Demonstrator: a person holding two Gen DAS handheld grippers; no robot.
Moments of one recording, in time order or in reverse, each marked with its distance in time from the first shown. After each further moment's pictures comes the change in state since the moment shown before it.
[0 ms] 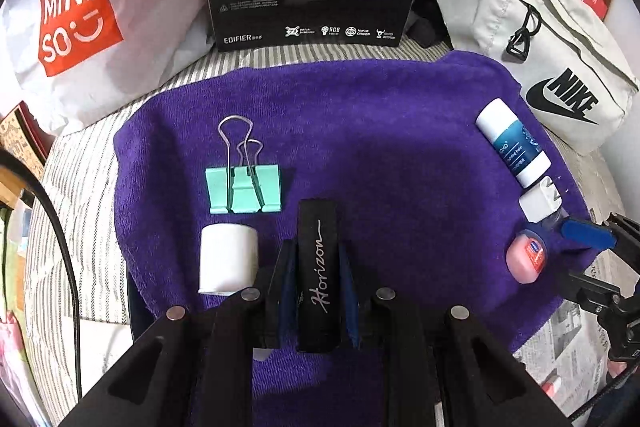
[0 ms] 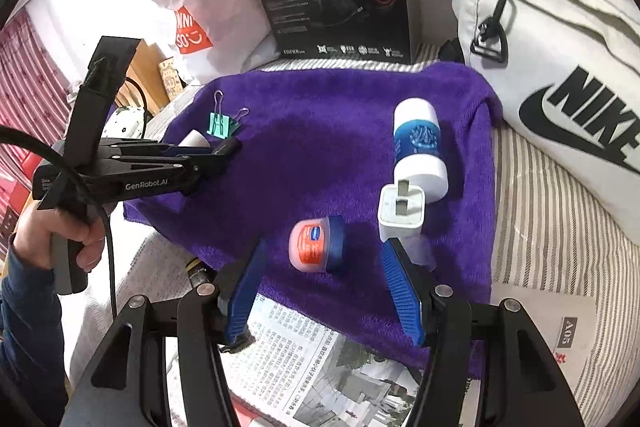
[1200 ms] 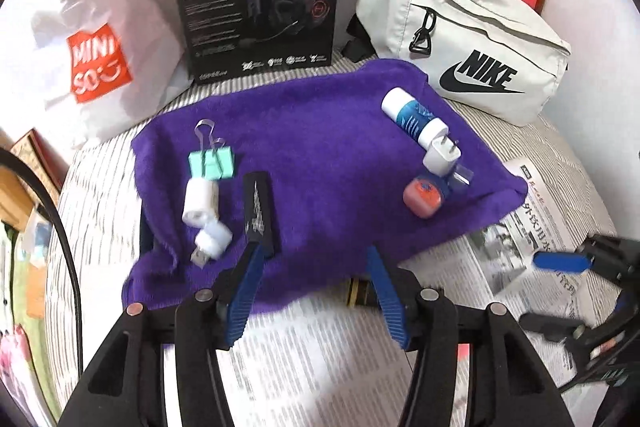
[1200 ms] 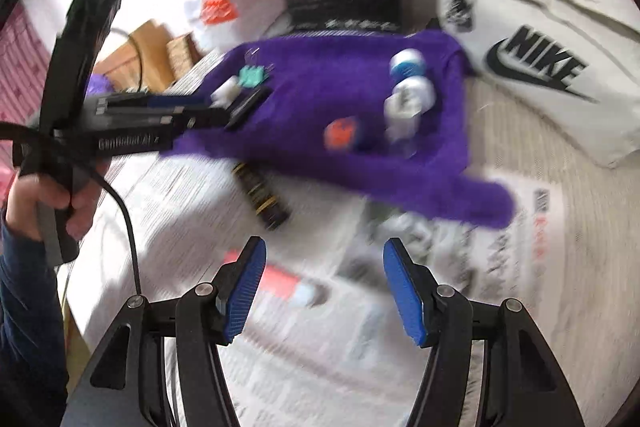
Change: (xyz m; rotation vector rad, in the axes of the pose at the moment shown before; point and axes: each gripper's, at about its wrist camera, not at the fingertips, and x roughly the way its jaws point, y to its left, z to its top) left arm -0.085 -0.045 -0.057 0.074 -0.093 -0.031; right arm -0.061 0.041 -0.077 -0.019 0.060 -0.014
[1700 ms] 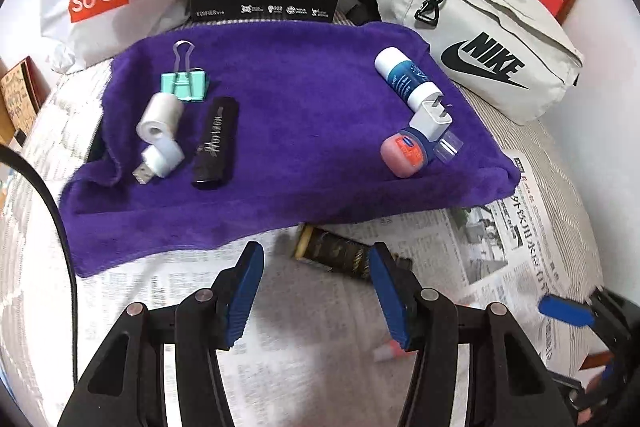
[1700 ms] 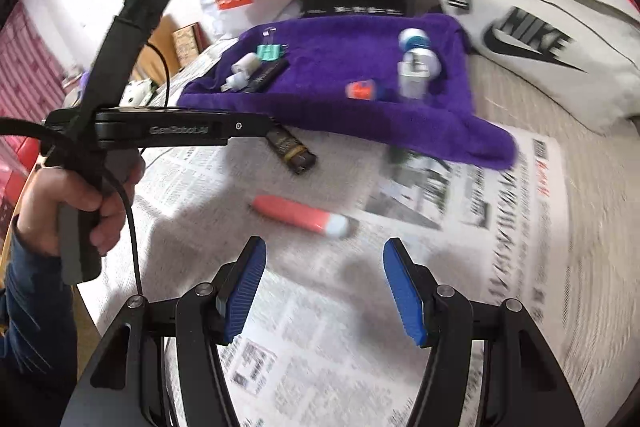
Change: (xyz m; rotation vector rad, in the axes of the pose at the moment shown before) left arm 0.030 -0.025 -0.025 -0.167 0.087 -0.065; right arm -0.031 0.008 -0.041 0.043 -0.013 -0.059
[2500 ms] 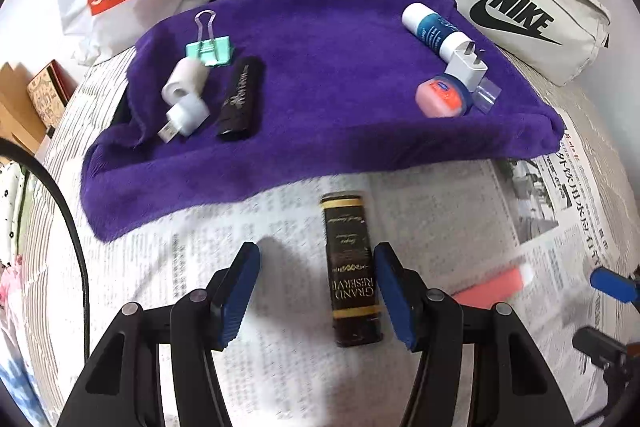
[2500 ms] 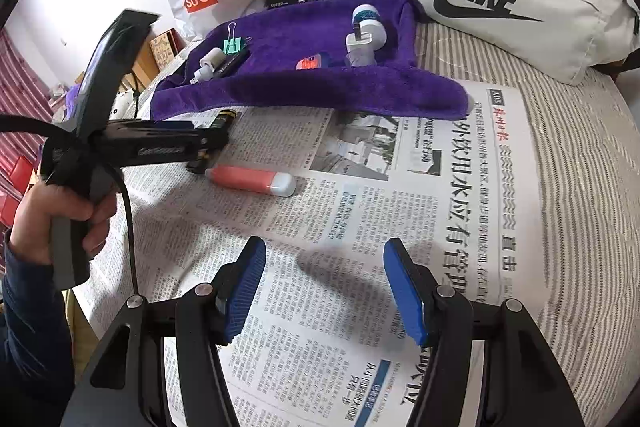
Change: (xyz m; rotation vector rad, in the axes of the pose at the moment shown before) left arm 0.004 0.005 -0.028 0.050 0.059 0.177; right arm 0.005 -0.026 -0.021 0.072 0.020 0.007
